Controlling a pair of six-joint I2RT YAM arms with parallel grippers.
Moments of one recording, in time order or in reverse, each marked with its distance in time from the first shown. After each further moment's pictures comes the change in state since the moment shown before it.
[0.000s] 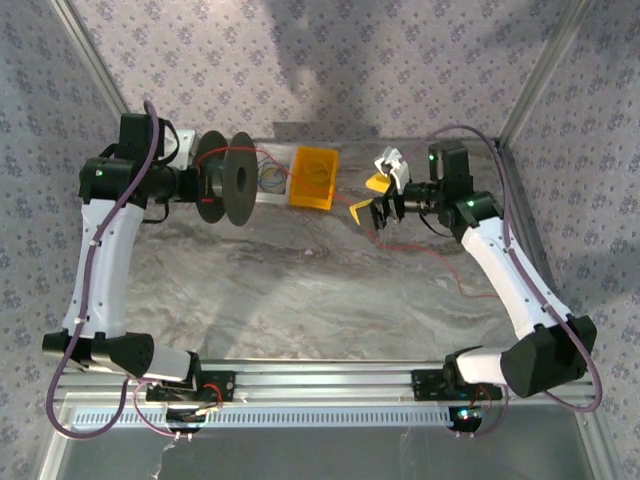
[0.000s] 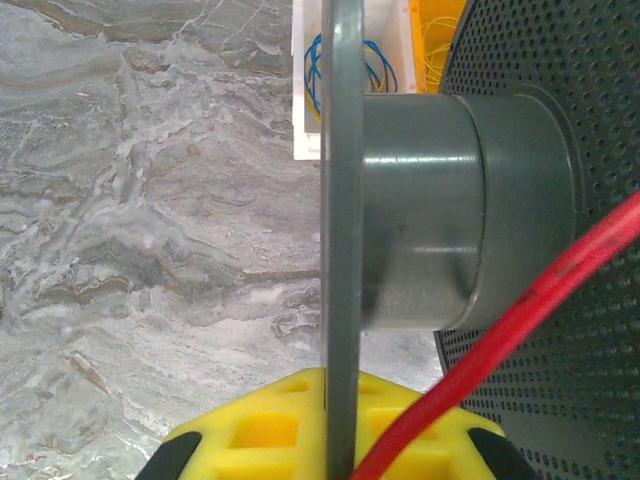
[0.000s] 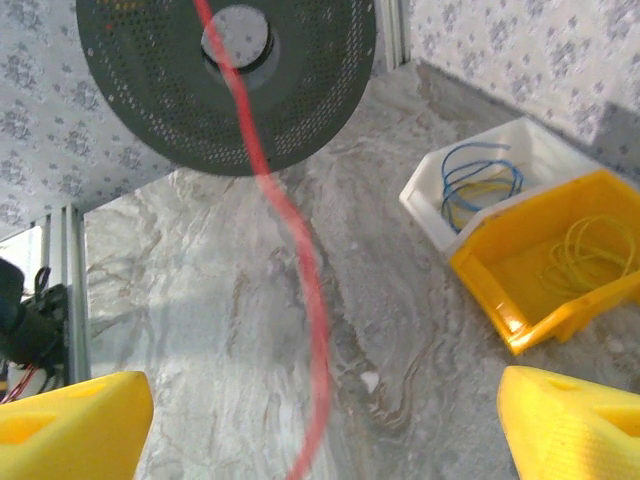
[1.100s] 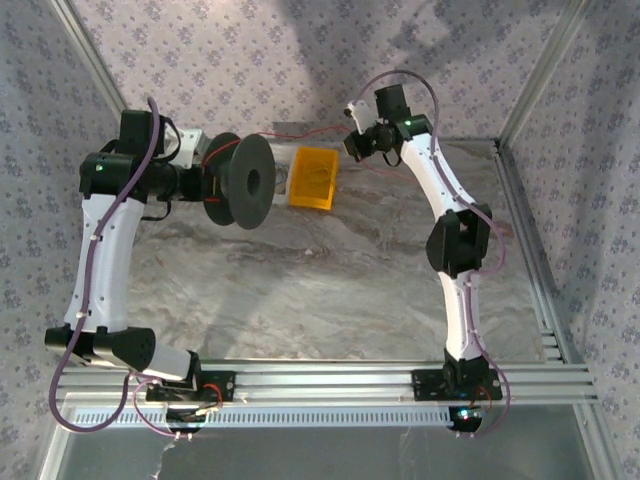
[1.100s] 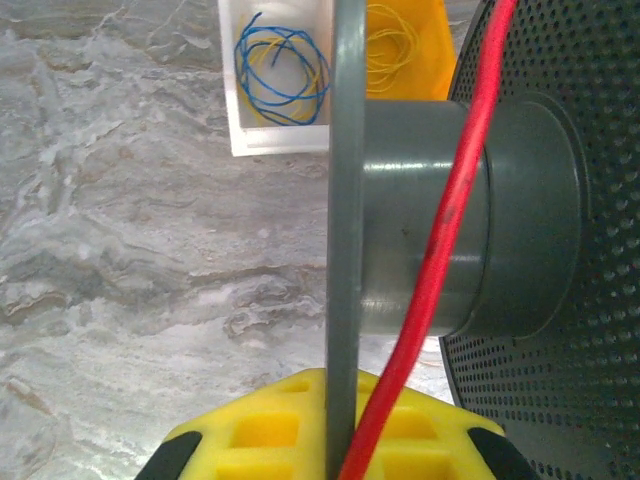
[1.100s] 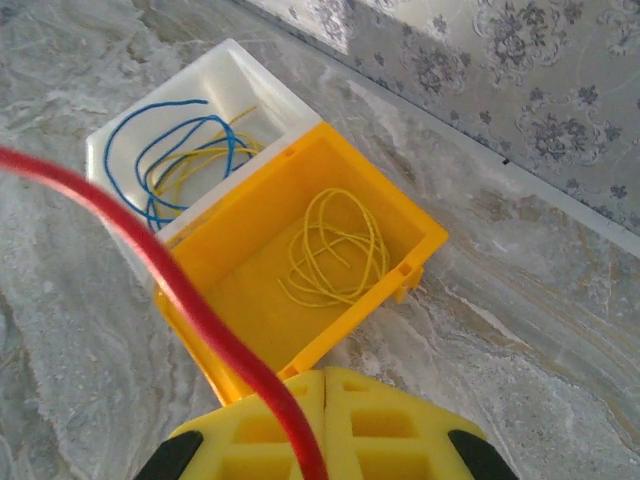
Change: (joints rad) left arm 0.006 0.027 0.041 -0.039 0.144 0.039; right arm -0.006 0.975 1.094 -0.319 0.411 0.009
